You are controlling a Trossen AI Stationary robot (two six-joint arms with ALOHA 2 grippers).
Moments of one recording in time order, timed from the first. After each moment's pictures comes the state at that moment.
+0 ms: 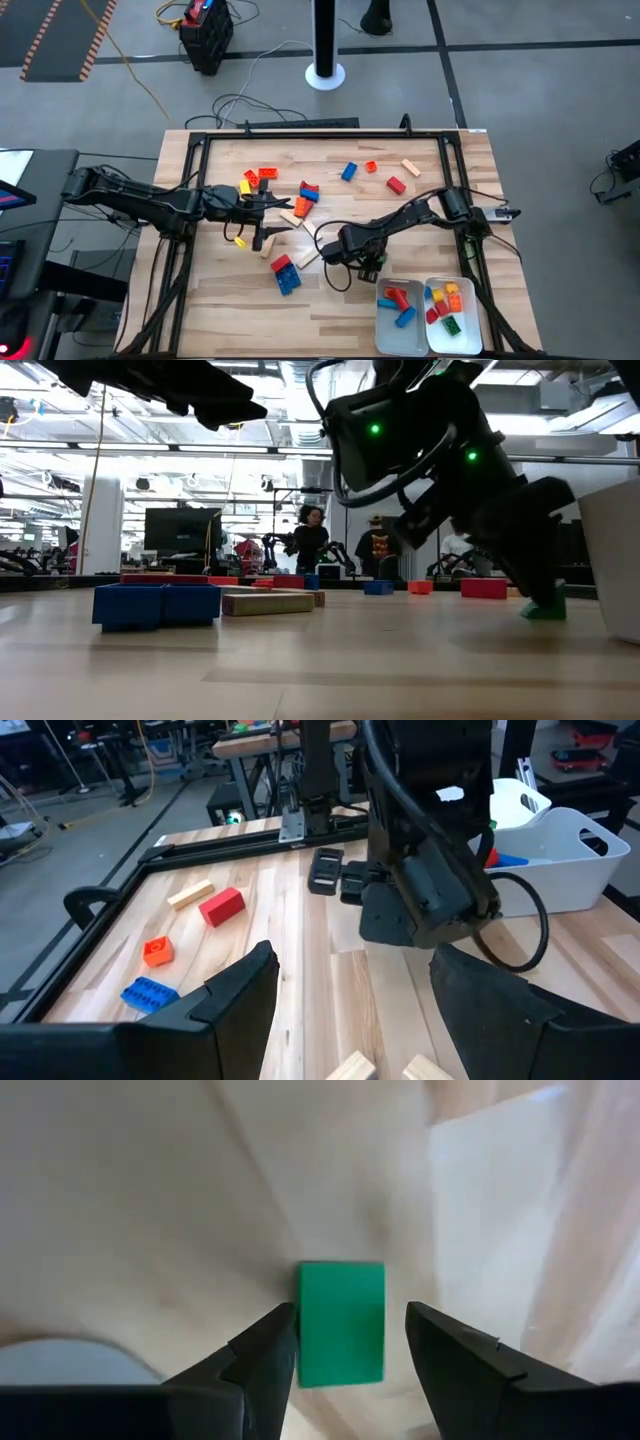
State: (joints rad) left arm -0.09 1.03 0.60 0.24 -0.11 0.15; right arm 0.22 2.15 1.53 -1.38 -0.06 0.51
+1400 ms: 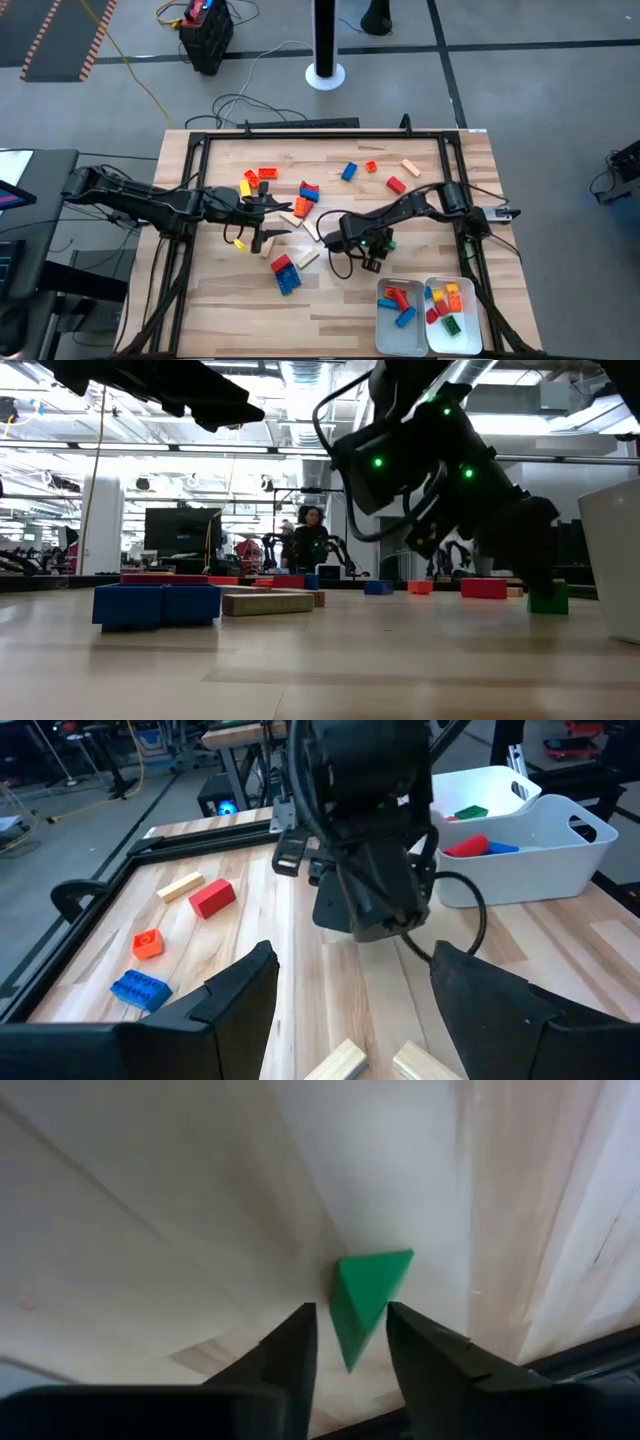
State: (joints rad) left arm -0.10 1.03 0.60 0.21 -0.11 0.15; right arm 0.15 2.15 1.49 -1.45 -0.05 0.51
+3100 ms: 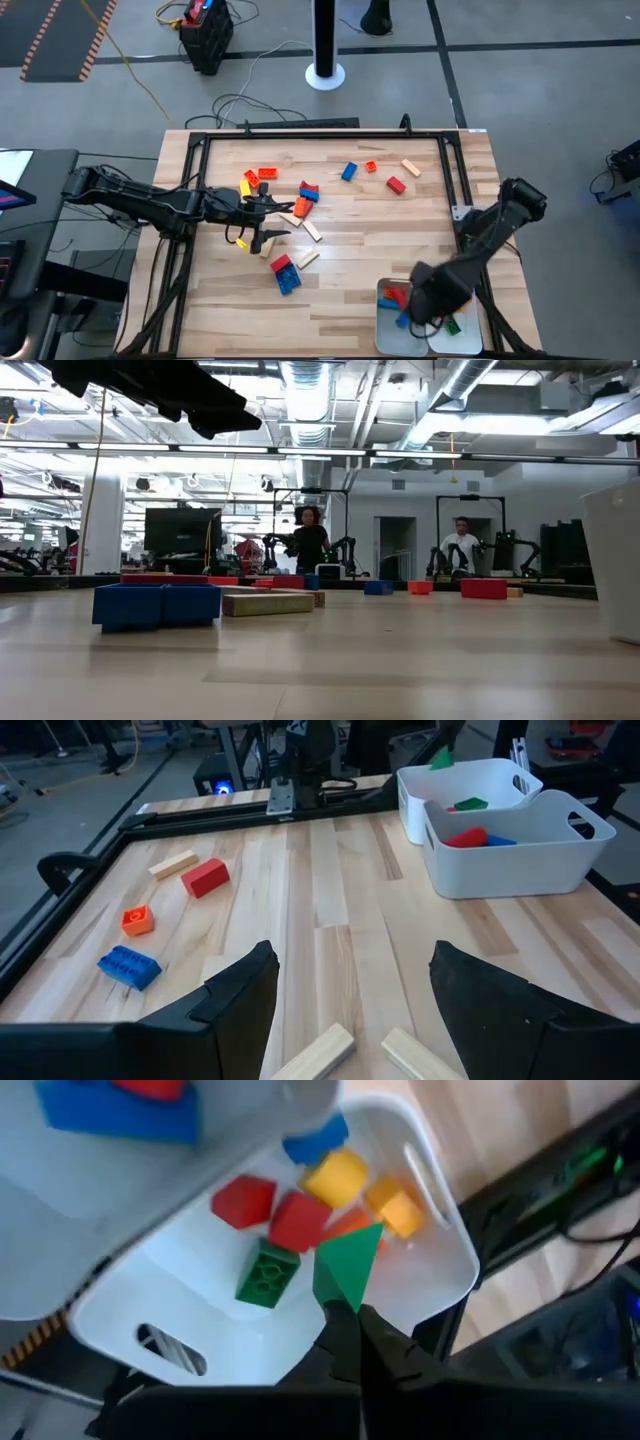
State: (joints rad) left arm -0.10 1.03 0.60 0.17 -0.11 0.09; right arm 0.78 1.66 1.41 -1.52 -0.27 1.40
